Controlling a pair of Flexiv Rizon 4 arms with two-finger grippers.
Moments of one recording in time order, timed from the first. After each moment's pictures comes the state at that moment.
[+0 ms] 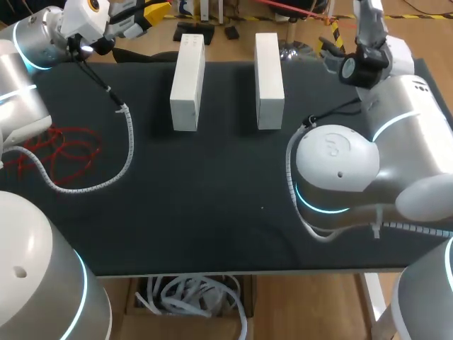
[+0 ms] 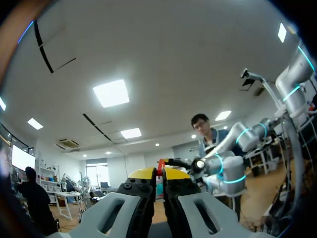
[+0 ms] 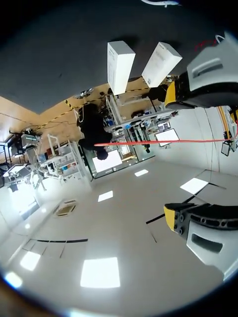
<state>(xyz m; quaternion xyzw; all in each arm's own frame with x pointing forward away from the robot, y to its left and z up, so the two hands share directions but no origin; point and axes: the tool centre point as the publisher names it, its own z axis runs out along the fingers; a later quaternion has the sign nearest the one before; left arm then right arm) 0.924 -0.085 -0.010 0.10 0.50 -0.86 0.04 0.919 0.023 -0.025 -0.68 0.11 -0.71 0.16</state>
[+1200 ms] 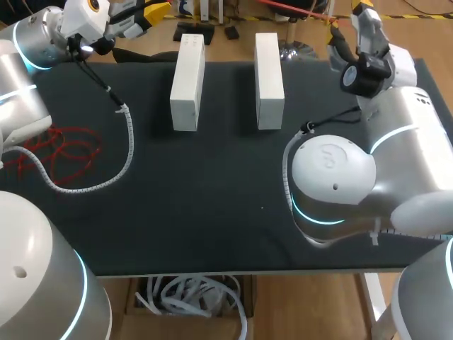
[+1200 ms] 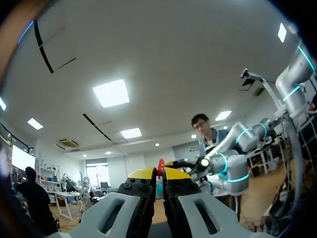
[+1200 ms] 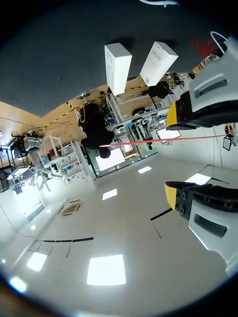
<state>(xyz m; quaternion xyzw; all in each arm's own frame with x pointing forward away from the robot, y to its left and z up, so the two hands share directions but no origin) 0.924 -0.085 -0.010 0.10 0.50 -0.86 0.04 0.899 0.021 -0.023 -0.67 0.13 -0.71 0.16</state>
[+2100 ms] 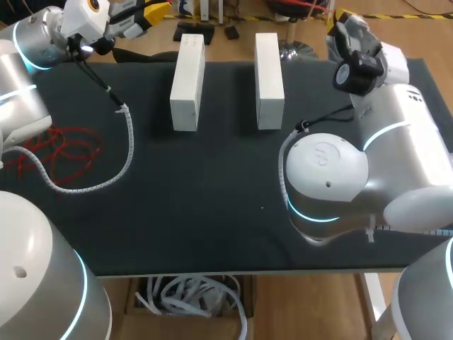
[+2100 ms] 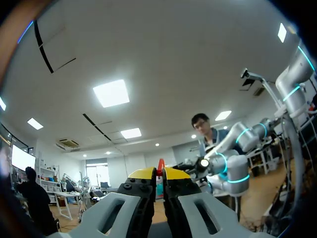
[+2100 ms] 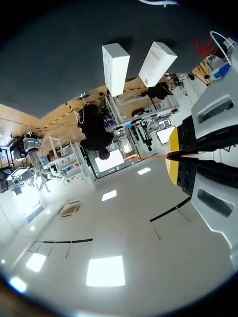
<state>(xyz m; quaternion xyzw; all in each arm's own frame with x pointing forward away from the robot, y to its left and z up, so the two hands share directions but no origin) 0.924 -0.085 -0.010 0.10 0.50 -0.86 0.04 0.905 0.031 -0.026 -0.67 0.13 -0.71 0.16</state>
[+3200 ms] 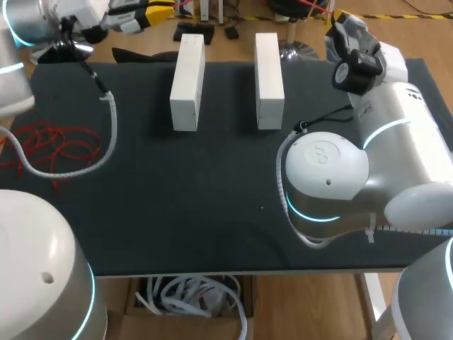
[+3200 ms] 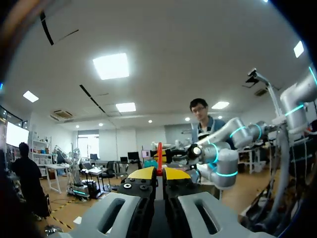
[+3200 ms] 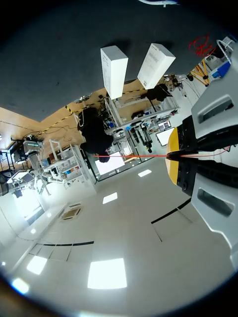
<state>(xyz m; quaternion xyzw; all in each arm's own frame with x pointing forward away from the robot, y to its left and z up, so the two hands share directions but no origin) 0.925 -0.092 -0.020 0.08 0.61 -0.79 -0.03 0.905 0.034 -0.028 -0.68 0.13 -0.70 0.17</state>
